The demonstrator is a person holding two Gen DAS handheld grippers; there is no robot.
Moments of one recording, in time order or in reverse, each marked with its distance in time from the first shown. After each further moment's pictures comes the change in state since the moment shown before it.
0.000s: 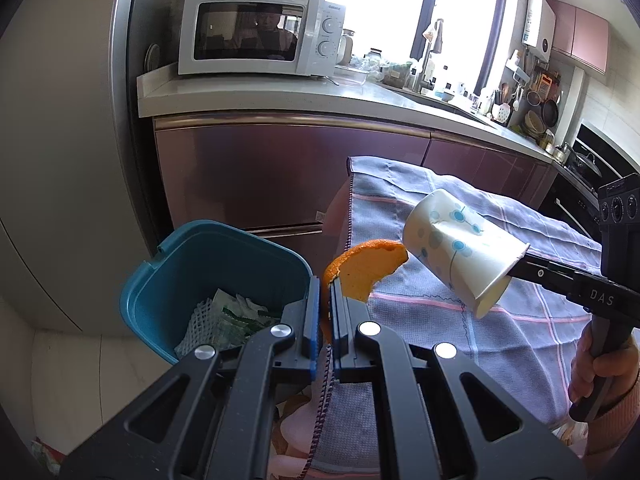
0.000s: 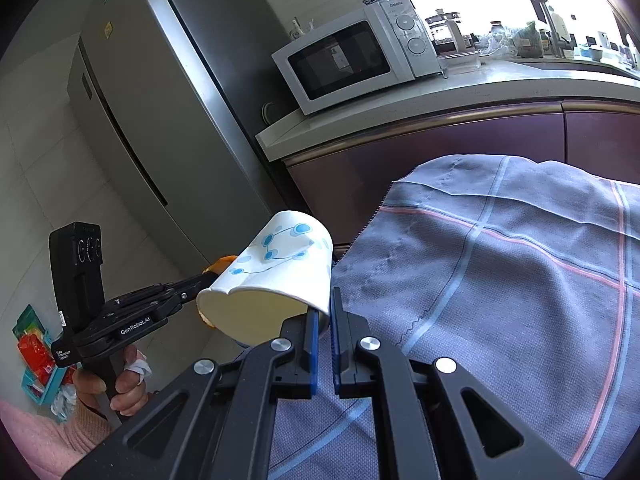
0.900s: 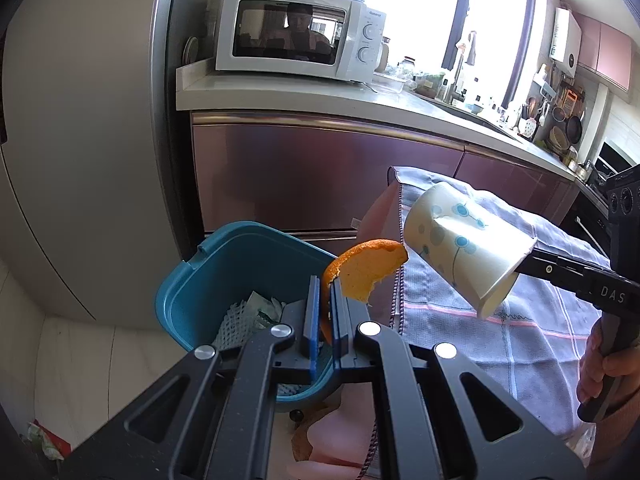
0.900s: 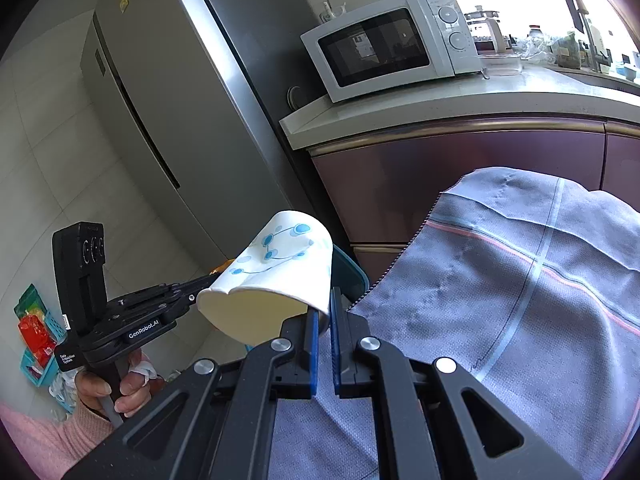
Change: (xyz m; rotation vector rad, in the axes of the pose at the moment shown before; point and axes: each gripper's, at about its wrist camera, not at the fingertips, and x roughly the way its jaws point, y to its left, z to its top) left arm -0.001 0.040 0.002 -0.064 -0.014 0.076; right arm 0.041 0.027 0.024 -0.073 0.055 0.041
